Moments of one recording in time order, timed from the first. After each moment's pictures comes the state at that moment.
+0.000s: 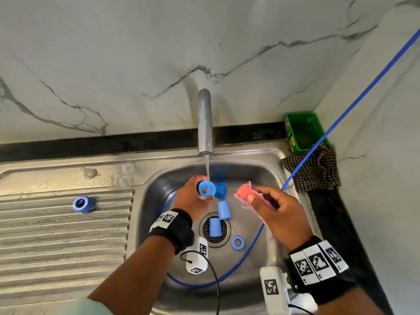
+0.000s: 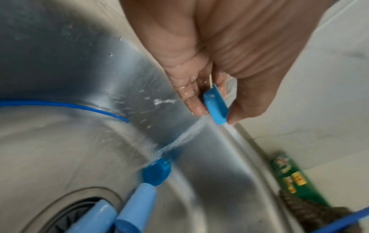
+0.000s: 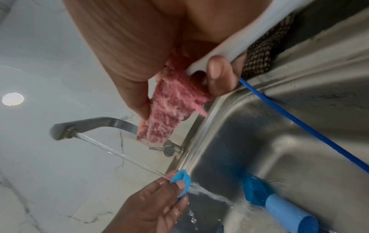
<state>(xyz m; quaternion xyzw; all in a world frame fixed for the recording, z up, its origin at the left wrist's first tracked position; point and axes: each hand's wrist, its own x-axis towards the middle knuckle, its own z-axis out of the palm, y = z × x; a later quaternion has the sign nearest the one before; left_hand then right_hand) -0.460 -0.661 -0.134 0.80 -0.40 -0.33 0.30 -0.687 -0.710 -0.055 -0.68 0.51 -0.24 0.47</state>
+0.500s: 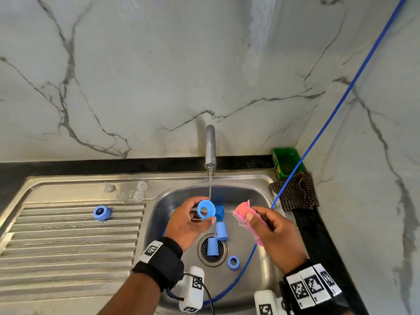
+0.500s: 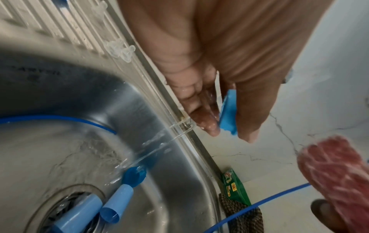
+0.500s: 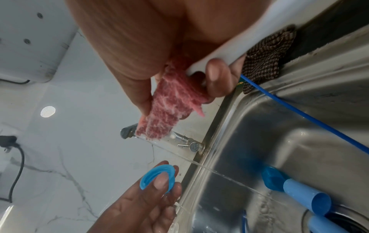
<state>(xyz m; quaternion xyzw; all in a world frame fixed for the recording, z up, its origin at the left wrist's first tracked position) -0.480 -0.587 -0.056 0.68 -0.42 -0.36 0.49 -0.704 -0.659 -0.010 -0.67 0.47 -0.30 0.49</state>
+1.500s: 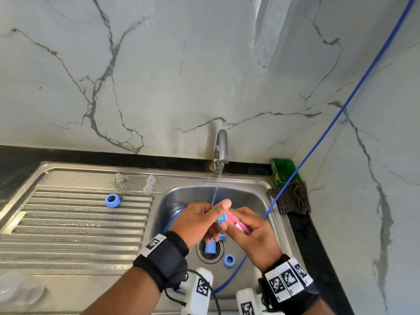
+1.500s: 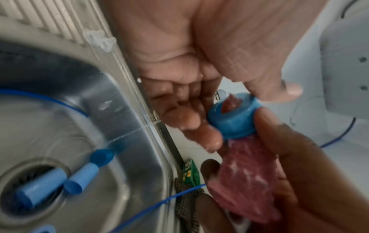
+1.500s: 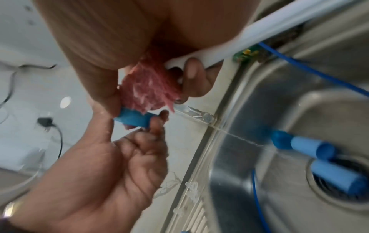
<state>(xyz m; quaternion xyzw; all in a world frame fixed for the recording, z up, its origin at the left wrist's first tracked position) -0.502 -0.537 0.019 0.58 -0.39 -0.50 0.51 -0.668 -0.597 0.016 -0.74 0.28 -0.32 0.52</state>
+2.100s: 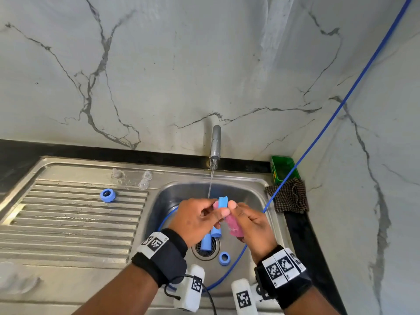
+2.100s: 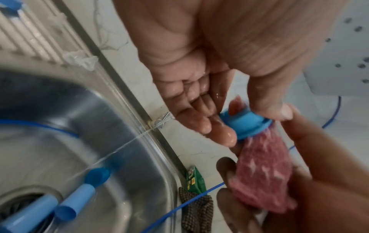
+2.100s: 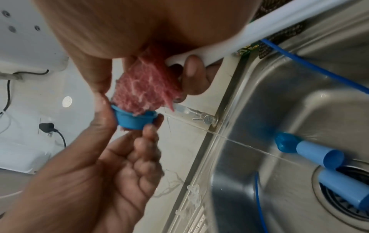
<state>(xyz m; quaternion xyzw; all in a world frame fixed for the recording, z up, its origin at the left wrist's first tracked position) -0.522 -0.549 0.010 0.63 -0.51 -0.32 0.48 -0.679 -0.621 0.017 -0.58 0.36 -0.31 0.66</state>
